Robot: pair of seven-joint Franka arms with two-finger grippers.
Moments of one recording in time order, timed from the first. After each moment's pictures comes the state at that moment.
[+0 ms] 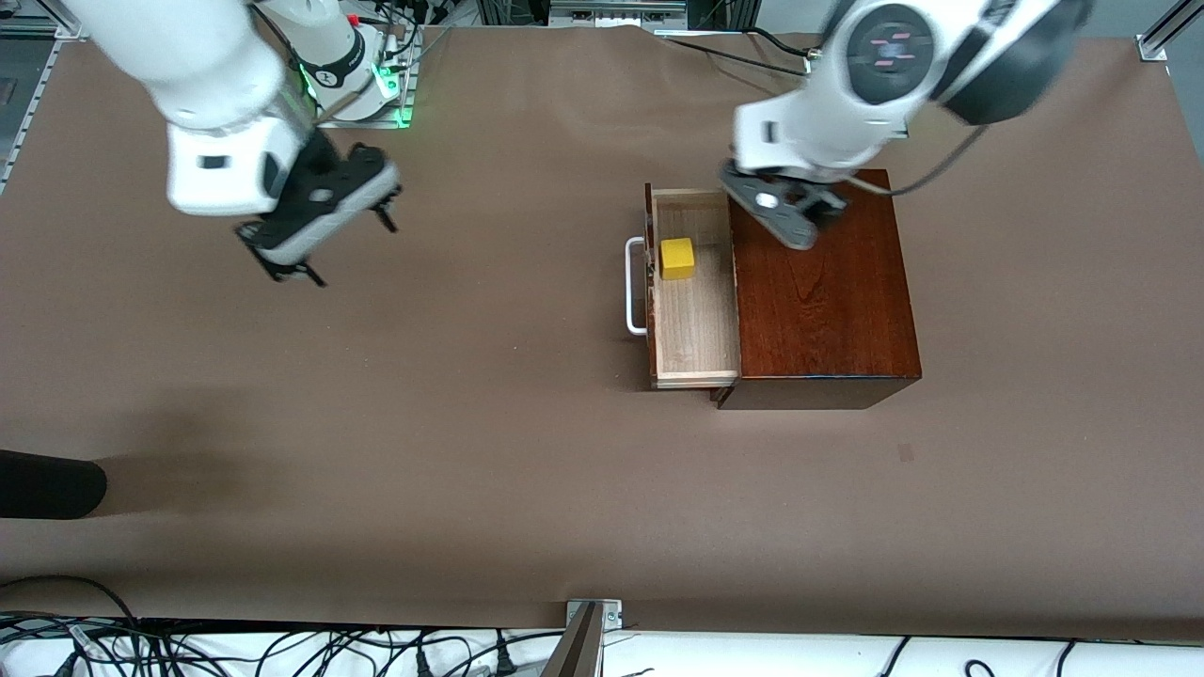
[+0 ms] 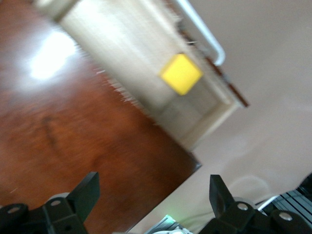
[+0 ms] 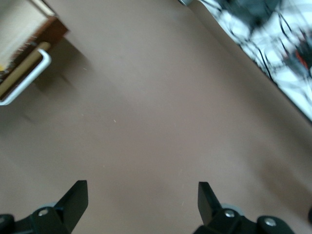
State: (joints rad) left arm -0.15 0.14 -0.44 -1.67 -0.09 1.54 0.19; right arm 0.33 0.12 0.09 -1.46 -0.03 1.72 -0.29
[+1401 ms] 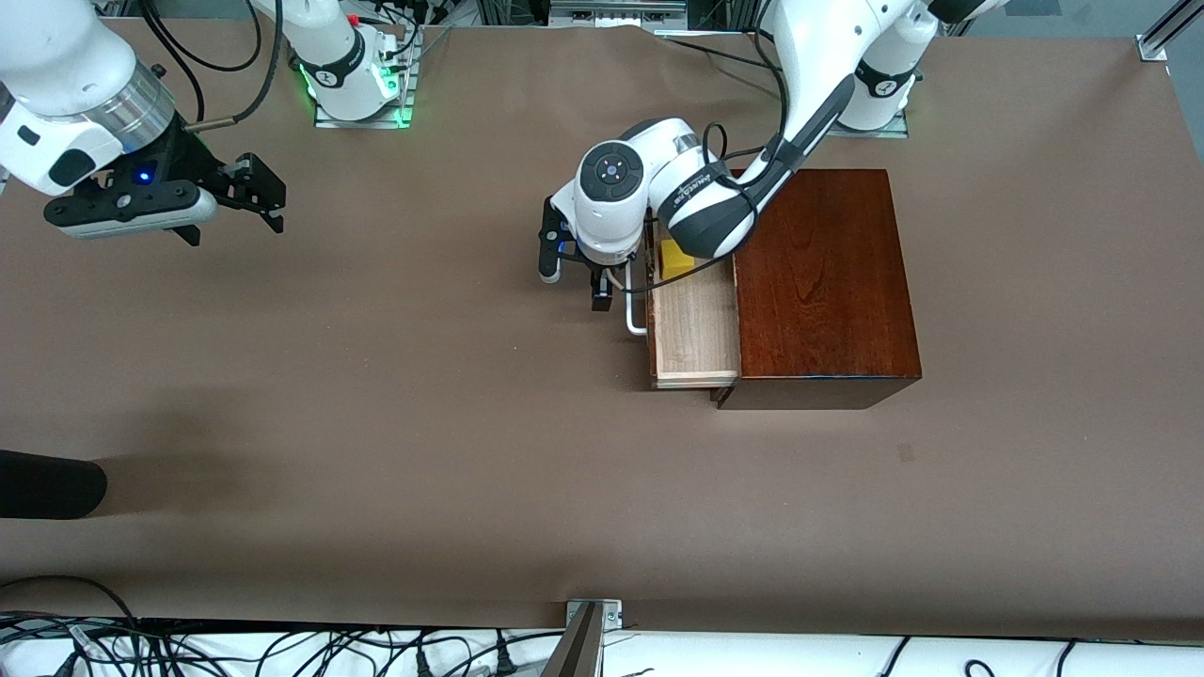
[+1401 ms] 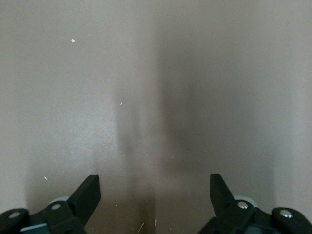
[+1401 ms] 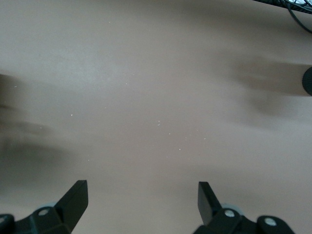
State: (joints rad) left arm -0.45 0.67 -0.44 -1.54 0.21 2.11 0.68; right arm 0.24 -0.08 -0.01 -1.75 -0.03 1.78 0.04
